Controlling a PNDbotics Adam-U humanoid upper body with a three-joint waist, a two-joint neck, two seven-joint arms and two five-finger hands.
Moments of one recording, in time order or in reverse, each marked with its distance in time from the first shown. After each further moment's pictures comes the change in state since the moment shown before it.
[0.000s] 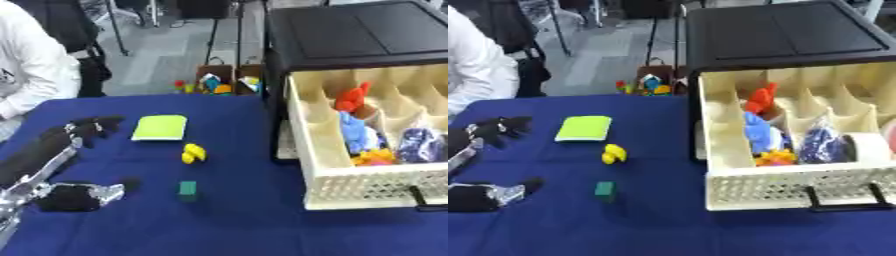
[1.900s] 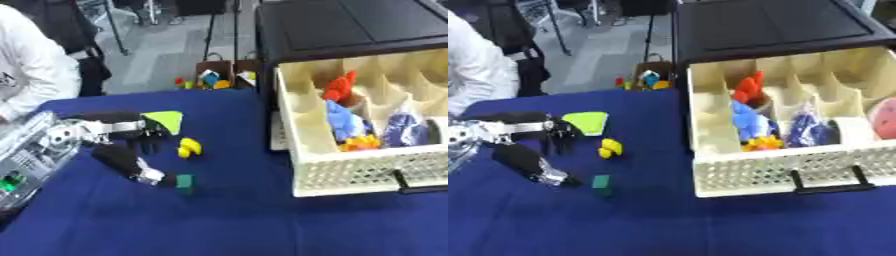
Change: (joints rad) left arm -0.308 0.125 -0.257 0.242 0.101 0.250 -0.420; right arm 0.007 0.000 0.029 0.000 -0.028 -0.026 0.026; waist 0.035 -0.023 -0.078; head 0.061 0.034
